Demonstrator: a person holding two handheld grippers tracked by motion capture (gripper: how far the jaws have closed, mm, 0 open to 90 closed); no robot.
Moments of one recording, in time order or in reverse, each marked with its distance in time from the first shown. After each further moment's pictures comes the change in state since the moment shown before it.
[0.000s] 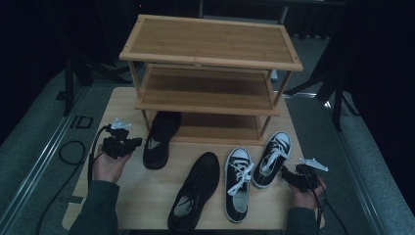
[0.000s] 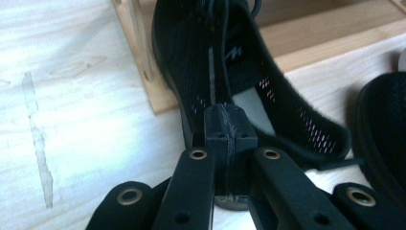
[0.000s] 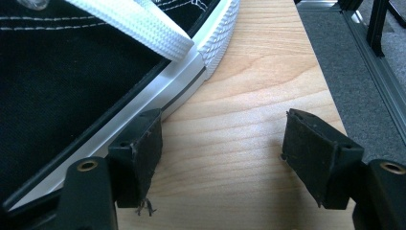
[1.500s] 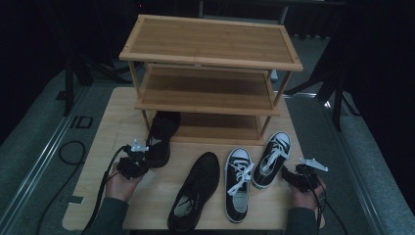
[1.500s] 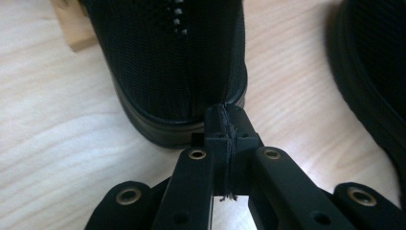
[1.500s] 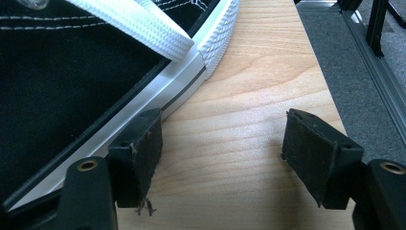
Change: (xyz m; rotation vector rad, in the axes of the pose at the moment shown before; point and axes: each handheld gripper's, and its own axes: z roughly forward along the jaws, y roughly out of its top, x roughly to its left) left arm -0.042 -0.039 0.029 0.112 -0.034 0.091; right arm 0.000 0.000 0.000 0.000 -0.001 -0.001
